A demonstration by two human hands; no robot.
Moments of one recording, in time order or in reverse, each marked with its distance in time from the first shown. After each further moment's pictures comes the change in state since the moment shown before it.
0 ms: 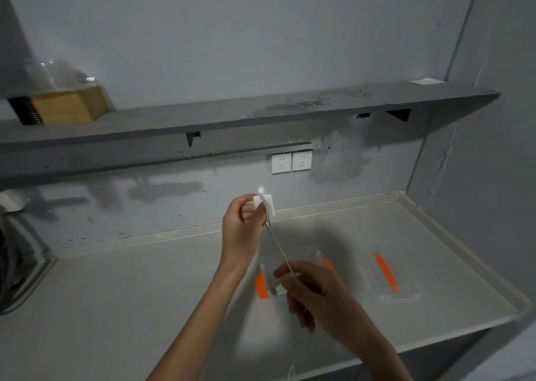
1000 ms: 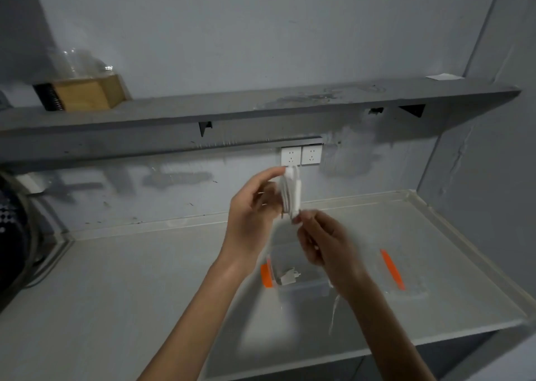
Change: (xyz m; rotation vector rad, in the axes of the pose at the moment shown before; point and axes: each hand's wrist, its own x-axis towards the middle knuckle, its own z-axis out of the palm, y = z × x) left_hand -0.049 0.062 -0.006 -0.075 -0.195 0.154; right_hand 0.045 0.001 -0.017 0.240 0.166 -0.118
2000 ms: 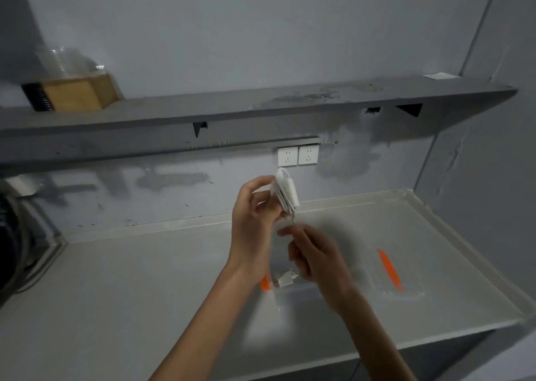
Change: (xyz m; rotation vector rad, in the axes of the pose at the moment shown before) left_hand 0.007 -0.021 0.014 -0.175 0.127 -0.150; right_hand -0.006 0.009 0.008 -0.127 0.021 0.034
